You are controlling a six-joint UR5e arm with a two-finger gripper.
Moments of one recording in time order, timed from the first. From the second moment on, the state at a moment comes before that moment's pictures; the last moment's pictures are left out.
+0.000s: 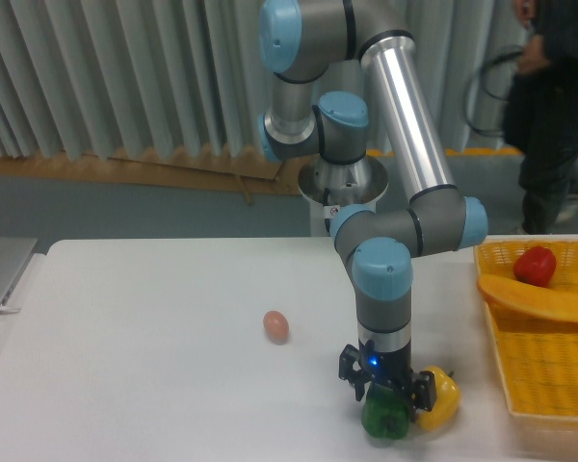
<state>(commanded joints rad) 2.38 -2.14 -1.44 -0.99 1.66 0.73</state>
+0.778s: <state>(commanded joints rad) 2.37 -2.14 -1.44 -0.99 1.68 0.73</state>
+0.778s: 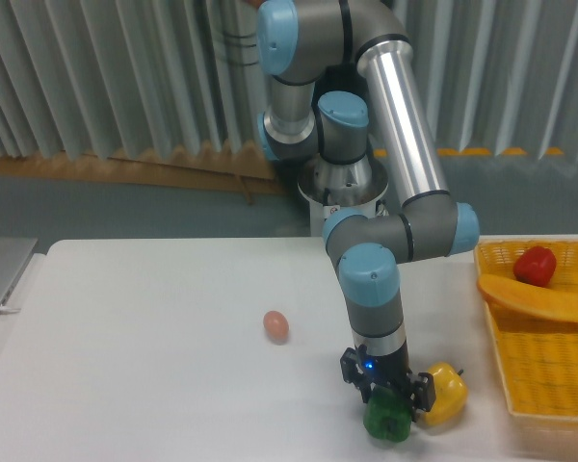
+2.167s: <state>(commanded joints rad) 2.40 -2.01 -1.46 -1.10 1.65 0.94</state>
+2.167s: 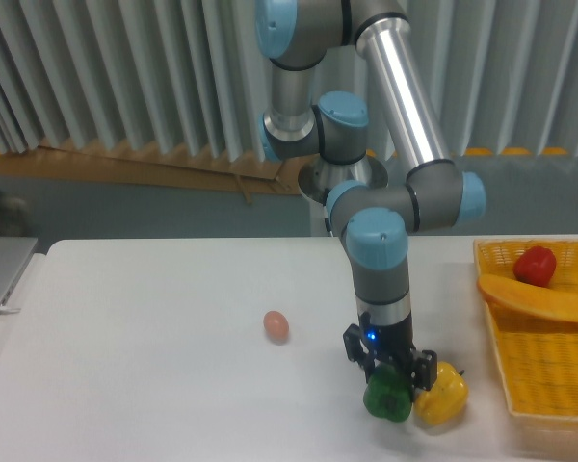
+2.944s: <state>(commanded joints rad) 2.48 -1.89 -1.51 -1.32 1.70 1.52</state>
